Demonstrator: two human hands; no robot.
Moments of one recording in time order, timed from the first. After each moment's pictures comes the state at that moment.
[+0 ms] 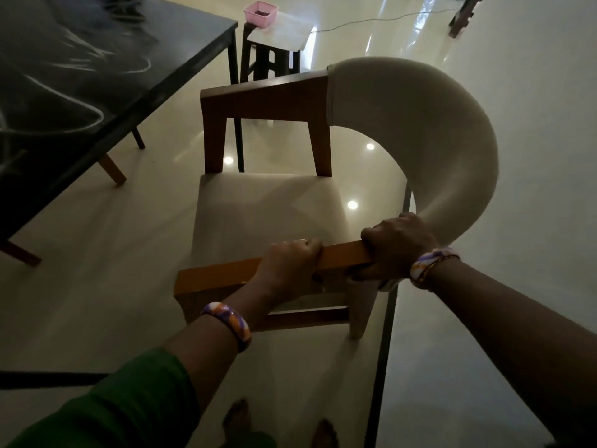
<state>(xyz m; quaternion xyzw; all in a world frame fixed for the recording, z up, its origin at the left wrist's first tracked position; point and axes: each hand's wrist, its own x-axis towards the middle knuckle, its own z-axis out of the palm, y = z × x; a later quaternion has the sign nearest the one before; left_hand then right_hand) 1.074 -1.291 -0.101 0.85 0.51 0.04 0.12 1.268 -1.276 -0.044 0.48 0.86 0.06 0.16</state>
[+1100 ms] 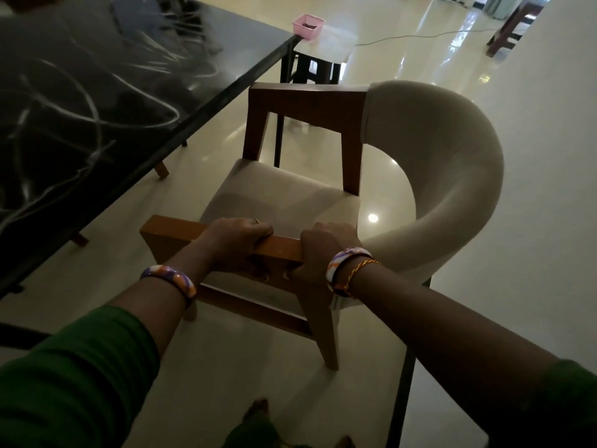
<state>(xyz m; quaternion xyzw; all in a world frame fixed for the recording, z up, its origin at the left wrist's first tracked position) 0.892 -1.275 -0.097 0.86 0.50 -0.01 0.10 1.078 -1.291 -0.041 0.50 0.86 -0.06 0.11</state>
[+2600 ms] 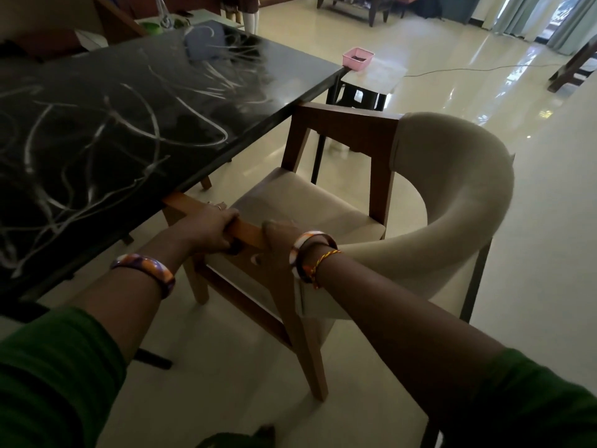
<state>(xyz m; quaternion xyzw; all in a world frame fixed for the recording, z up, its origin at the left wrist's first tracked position) 0.826 -1.263 -0.064 0.66 0.72 -0.05 0.21 0.987 -1.245 -0.039 0.42 0.87 -0.22 0.11</state>
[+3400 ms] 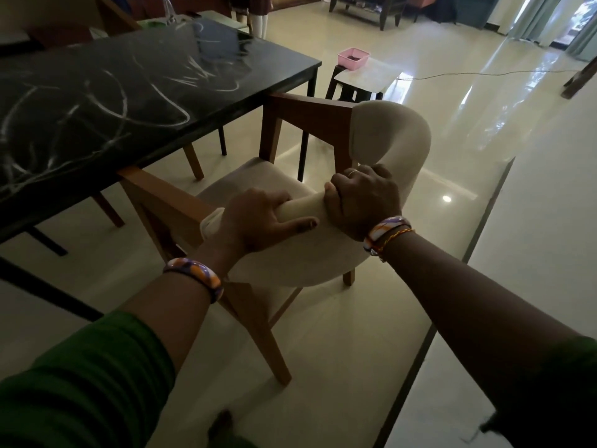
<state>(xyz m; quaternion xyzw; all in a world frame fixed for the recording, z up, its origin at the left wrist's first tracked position) 1.043 -1.288 -0.034 0.73 0.62 0.27 0.11 1.219 -1.214 -0.023 0.41 0.88 0.11 -0.22</state>
